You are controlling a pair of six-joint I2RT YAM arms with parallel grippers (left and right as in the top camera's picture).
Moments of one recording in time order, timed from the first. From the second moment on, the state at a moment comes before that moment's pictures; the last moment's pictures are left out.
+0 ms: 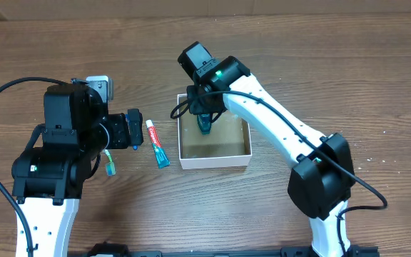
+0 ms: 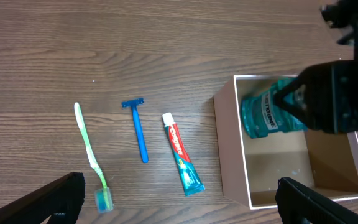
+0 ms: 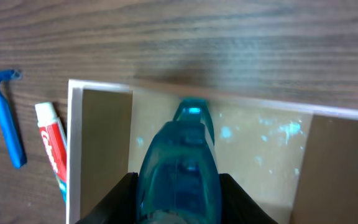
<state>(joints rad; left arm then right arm) -0.07 1.11 1.27 -1.02 0.08 -0.15 0.66 2.10 1.92 -1.08 0.04 0.53</state>
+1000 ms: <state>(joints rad) -0.07 1.14 1.27 -1.10 -0.03 -0.15 0.66 2.09 1.92 -1.06 0.02 0.51</state>
